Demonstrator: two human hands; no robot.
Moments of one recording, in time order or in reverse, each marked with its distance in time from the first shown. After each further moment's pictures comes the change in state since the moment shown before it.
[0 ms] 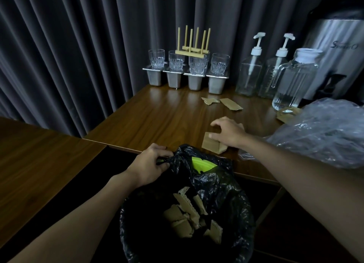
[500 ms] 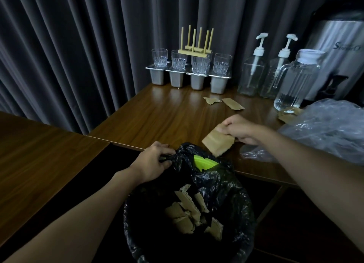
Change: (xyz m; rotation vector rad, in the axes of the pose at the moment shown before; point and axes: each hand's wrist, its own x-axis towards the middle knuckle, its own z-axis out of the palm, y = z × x) left_hand -0.003 0.002 -0.001 0.008 0.001 0.009; right_hand -0.008 0.002 -0.024 0.597 -0.162 0.212
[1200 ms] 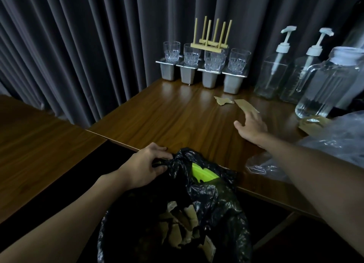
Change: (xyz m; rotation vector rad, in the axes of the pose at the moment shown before) left_hand 0.002 0.000 -0.001 -0.010 0.020 -0.024; right_hand 0.112 0.065 -0.016 -0.522 0.360 -0.074
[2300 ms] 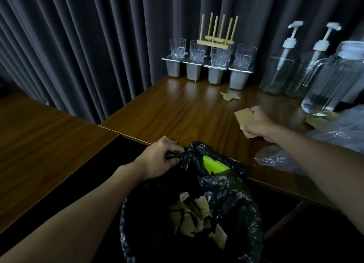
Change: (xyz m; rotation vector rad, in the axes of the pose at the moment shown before) left_hand 0.000 0.001 -0.001 -0.019 -0.013 0.008; right_hand -0.038 -0.028 -0.028 0.373 -0.137 0.126
